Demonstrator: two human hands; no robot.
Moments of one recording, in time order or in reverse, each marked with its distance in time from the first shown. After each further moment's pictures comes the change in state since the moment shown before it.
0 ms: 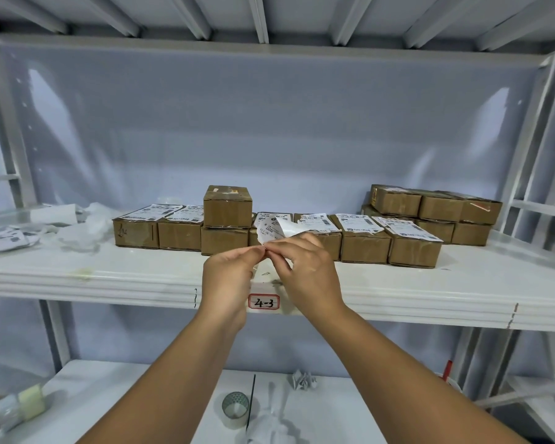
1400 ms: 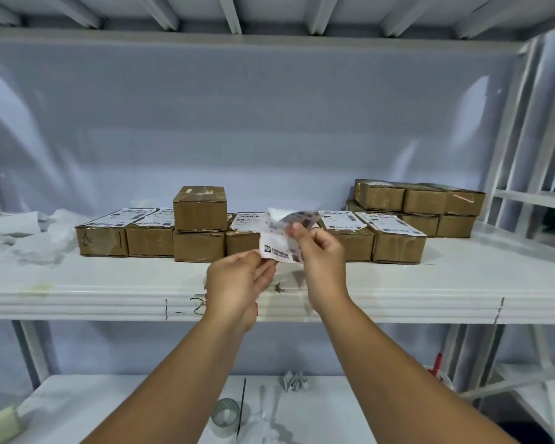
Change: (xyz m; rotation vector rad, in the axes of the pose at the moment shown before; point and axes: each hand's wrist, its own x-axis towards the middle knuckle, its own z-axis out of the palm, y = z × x) left_hand 0.020 -0.027 0.039 -0.251 -0.038 -0.174; right_hand 0.011 0.031 -0.023 0.764 0.166 0.867
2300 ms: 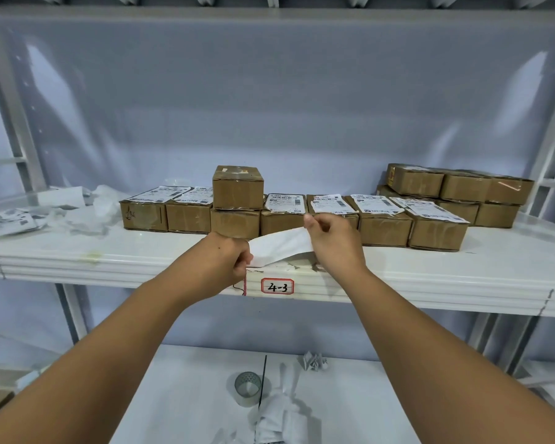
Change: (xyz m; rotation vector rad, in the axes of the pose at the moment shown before) left_hand 0.030 0.052 -0.096 1.654 -0.409 0.658; right_hand 0.003 0.003 0.018 -0.740 -0.180 0.017
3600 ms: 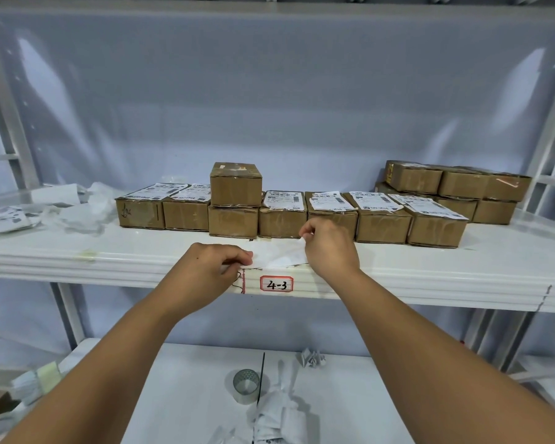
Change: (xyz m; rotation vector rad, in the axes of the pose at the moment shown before) left_hand -0.016 -0.011 0.016 -0.254 0.155 -0.010; right_hand 0.004 0.008 0.014 -0.345 0.004 -0.082
